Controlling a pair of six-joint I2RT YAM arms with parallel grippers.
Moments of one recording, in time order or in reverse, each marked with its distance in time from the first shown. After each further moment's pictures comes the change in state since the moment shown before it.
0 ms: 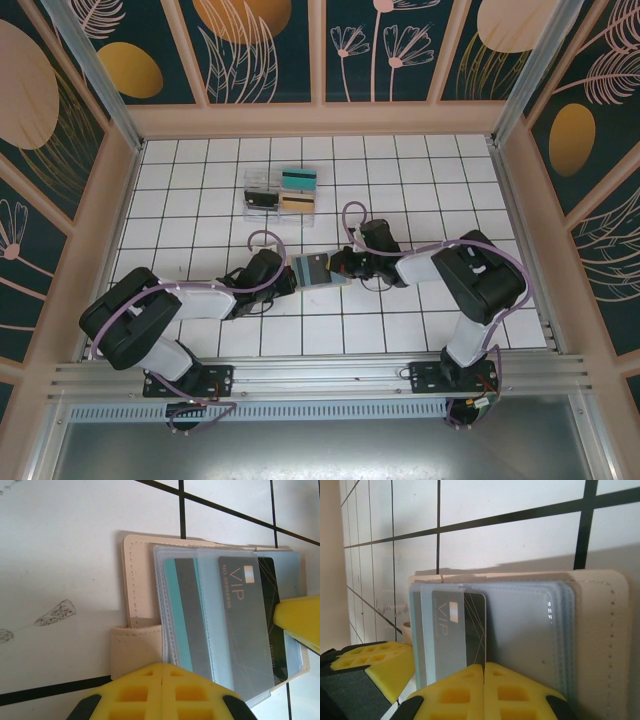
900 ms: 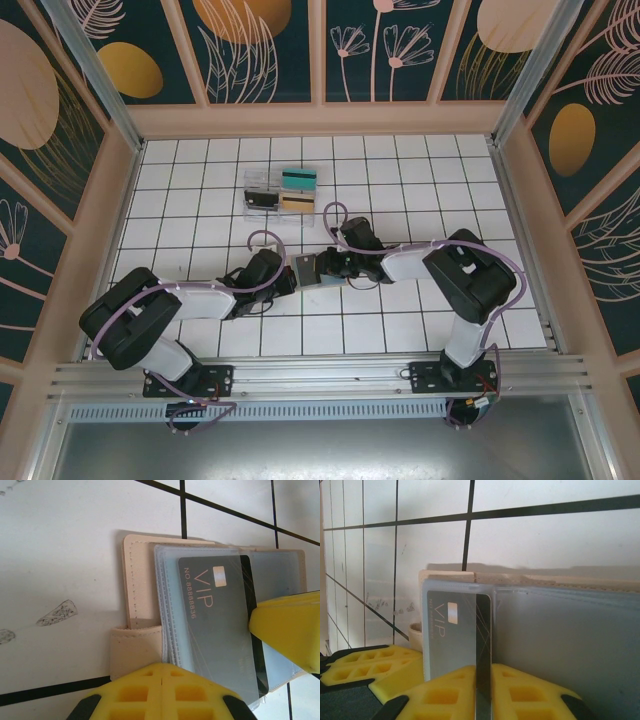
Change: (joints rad) left arm 0.000 0.000 0.000 0.000 0.000 0.000; right arm 0.111 0.032 0.122 -0.122 0.090 -0.024
